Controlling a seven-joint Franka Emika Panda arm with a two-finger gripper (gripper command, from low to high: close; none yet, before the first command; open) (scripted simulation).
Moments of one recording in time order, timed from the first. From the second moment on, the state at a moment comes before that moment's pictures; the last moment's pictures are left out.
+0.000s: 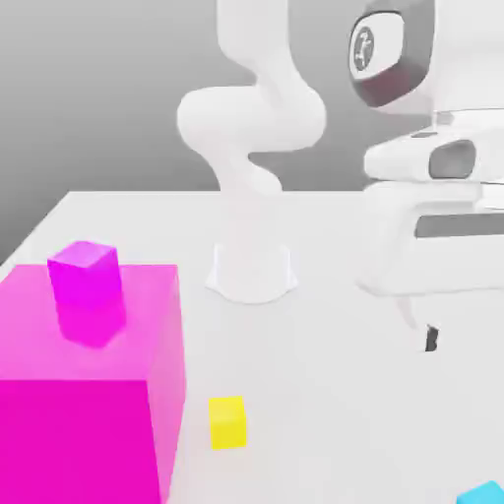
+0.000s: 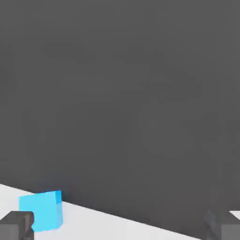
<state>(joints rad) 0.11 0.17 0.22 -2.12 -0.18 2.47 0.94</state>
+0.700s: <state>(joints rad) 0.22 0.60 0.22 -2.03 -0.24 2.62 0.99</state>
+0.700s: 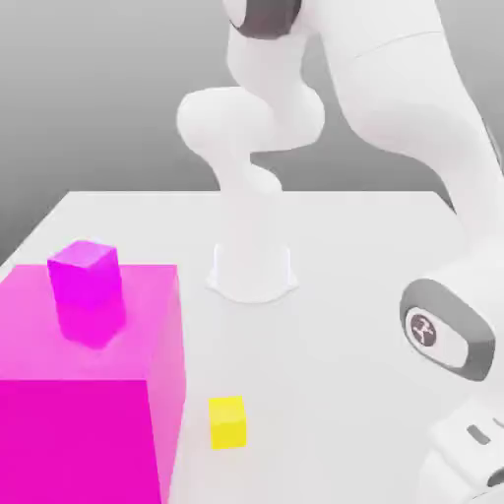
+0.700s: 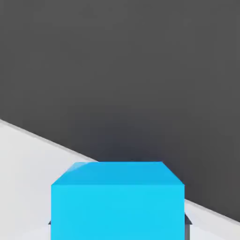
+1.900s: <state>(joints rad) -0.19 -0.09 0.12 -2.75 0.04 2.67 2.00</state>
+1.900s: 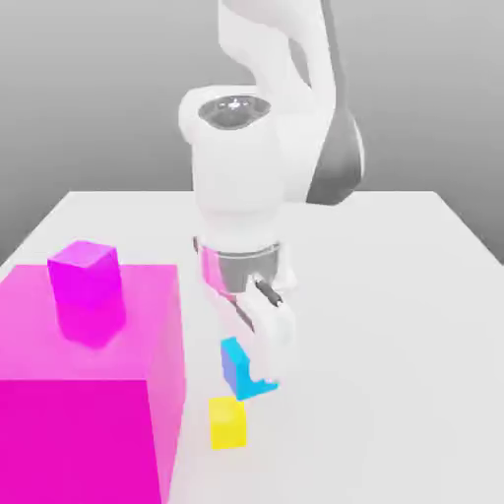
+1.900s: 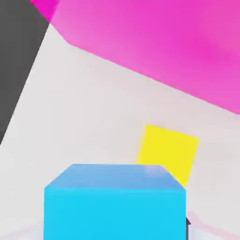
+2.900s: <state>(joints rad) -0.21 0.02 0.11 -2.74 -0.04 2.77 2.08</state>
